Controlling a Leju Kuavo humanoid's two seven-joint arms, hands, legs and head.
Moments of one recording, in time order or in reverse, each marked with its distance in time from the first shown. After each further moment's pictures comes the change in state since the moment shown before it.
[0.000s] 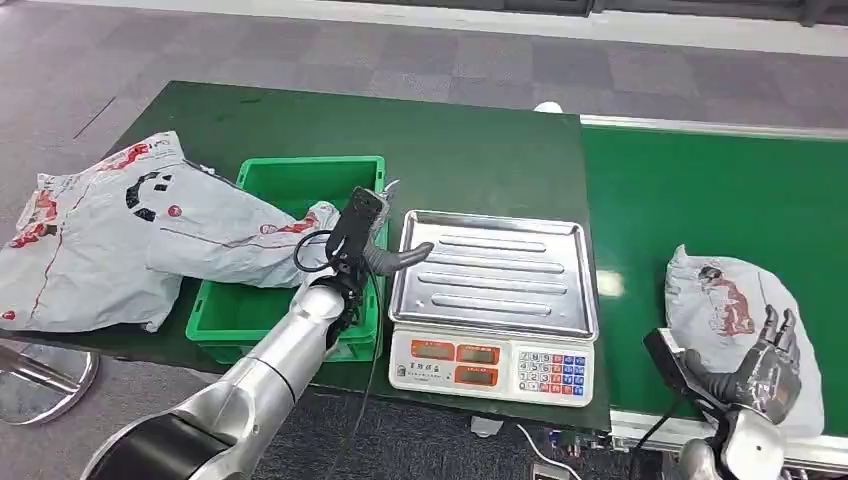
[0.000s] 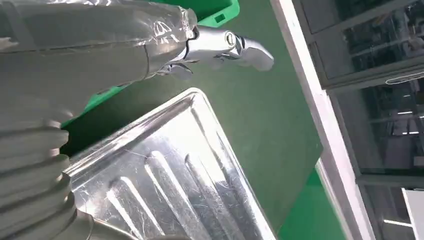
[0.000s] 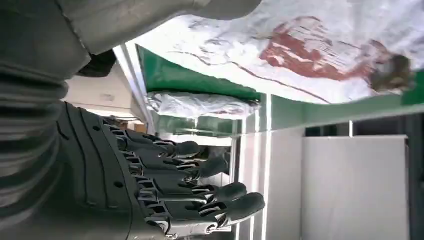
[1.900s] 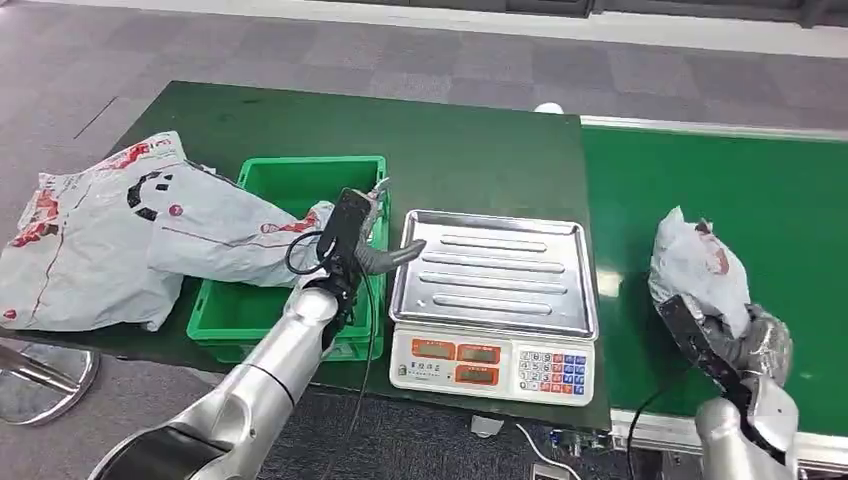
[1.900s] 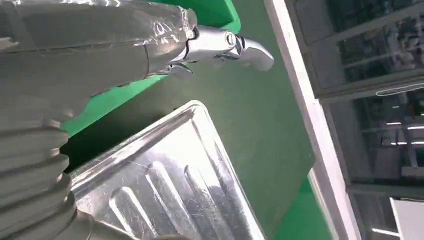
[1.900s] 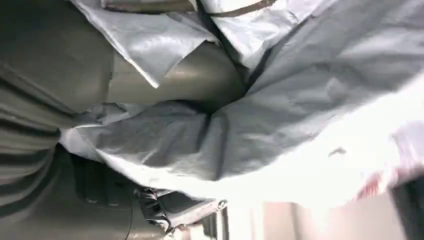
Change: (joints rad) left arm 0.047 -0.009 0.111 -0.070 -0.093 -0.019 -0.014; right arm -0.159 -0.034 -0.045 0.097 -0.329 0.058 -0.252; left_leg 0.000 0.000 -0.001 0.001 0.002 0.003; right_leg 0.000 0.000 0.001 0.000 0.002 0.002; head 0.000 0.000
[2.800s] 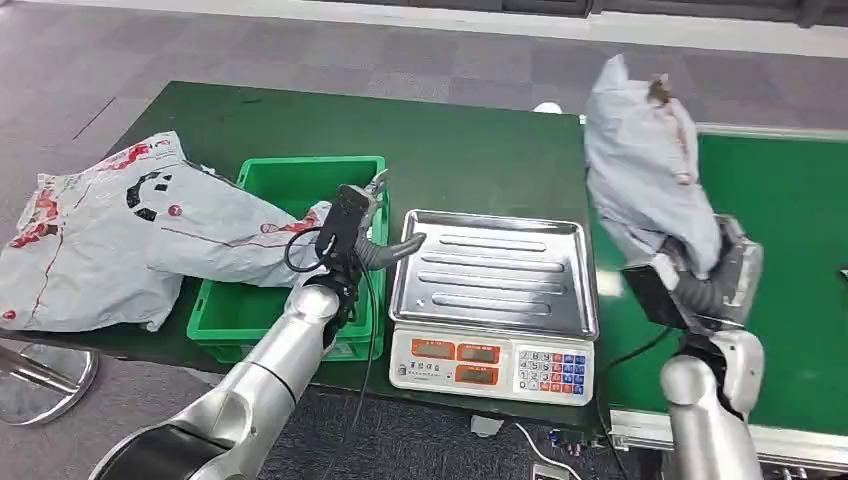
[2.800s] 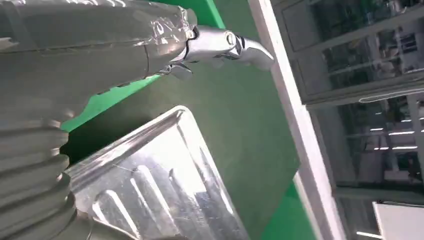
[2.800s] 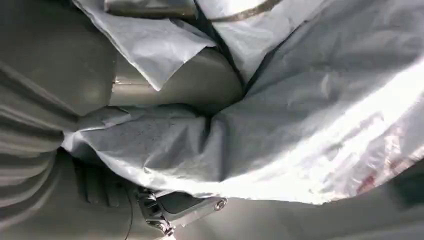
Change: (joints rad) left arm -0.014 -0.008 0.002 -0.002 0.008 0.024 -0.030; right arm -0.025 0.046 0.321 -0.301 -0.241 -0.071 -0.238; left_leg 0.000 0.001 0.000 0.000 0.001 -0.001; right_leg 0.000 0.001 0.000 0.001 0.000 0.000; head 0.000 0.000
